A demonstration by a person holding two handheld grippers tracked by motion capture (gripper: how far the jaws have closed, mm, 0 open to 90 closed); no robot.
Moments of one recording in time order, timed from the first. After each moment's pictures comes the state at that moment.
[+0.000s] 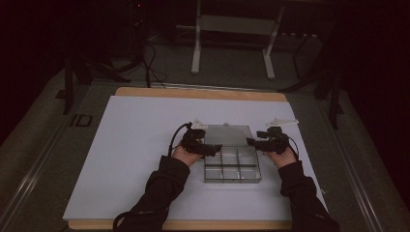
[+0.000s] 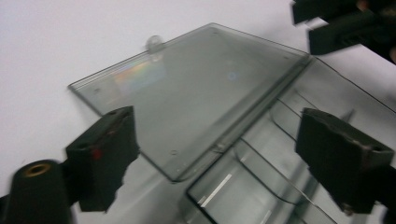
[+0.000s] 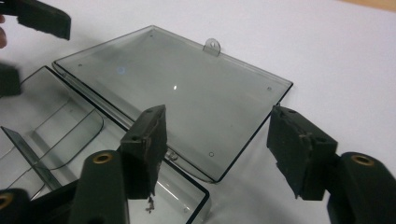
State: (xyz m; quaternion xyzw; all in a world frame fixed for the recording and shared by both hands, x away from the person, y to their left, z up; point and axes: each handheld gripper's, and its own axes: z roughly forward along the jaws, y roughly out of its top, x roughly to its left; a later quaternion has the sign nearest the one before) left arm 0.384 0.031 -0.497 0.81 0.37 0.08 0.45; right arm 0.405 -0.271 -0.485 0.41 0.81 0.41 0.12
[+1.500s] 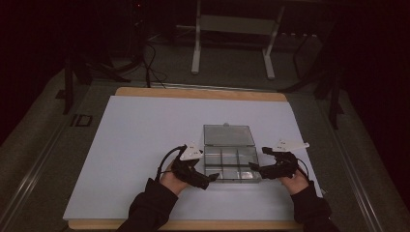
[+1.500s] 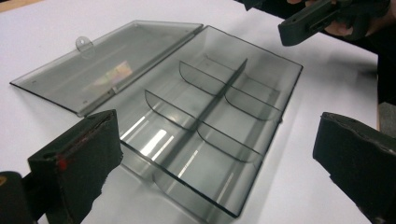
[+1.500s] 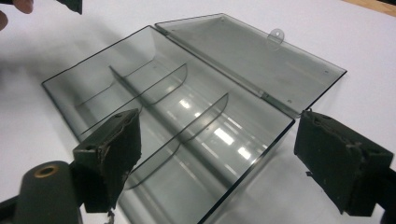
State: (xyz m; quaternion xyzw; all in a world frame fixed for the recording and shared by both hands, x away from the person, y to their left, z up) left arm 0.295 0.050 -0.485 0.83 0.28 0.09 0.48; right arm 0.325 -0.277 -0.477 0.32 0.83 0.43 0.13
